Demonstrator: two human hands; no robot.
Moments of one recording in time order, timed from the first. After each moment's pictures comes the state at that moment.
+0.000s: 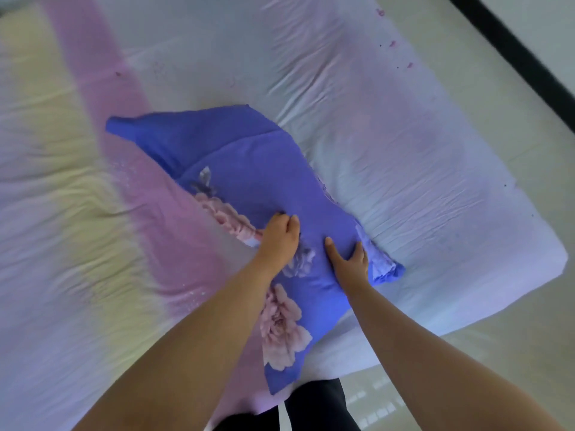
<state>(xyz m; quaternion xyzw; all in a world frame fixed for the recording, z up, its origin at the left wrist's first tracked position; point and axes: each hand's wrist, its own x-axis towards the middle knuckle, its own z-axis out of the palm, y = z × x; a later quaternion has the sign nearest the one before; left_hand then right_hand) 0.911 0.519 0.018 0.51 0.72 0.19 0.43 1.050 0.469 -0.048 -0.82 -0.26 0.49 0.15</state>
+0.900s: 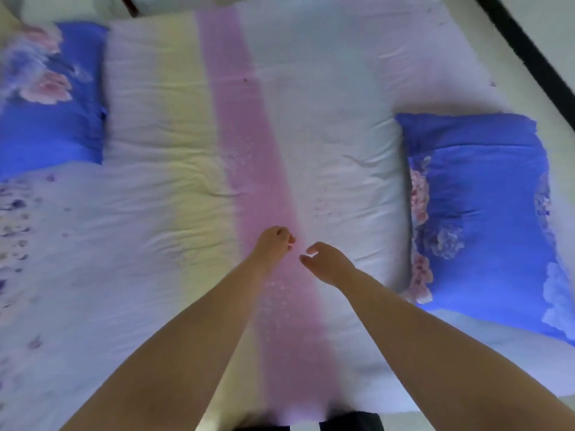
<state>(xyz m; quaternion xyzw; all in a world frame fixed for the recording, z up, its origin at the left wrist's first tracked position) 0.652 0.474 0.056 0.28 0.76 0.25 0.54 0.792 0.483 0.041 -0.60 -0.64 0.48 -0.09</state>
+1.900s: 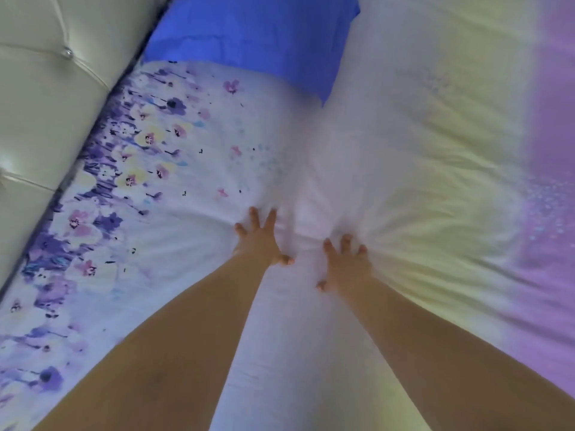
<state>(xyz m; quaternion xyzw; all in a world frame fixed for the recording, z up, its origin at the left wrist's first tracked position) 0.016 0.390 -0.228 0.24 0.87 -0.06 0.43 0.163 0.480 -0.238 -0.32 -0.84 0.15 -0.41</state>
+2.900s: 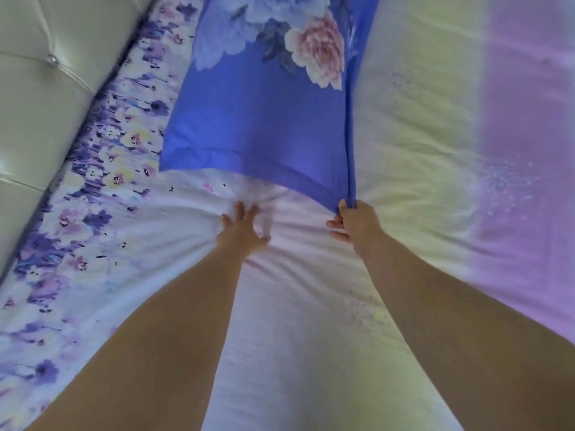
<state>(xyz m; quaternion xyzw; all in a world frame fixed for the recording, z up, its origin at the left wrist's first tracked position) 0.016 0.370 -0.240 0.27 0.89 0.00 0.36 0.171 0.523 -0.175 -0.61 -0.44 0.66 0.05</state>
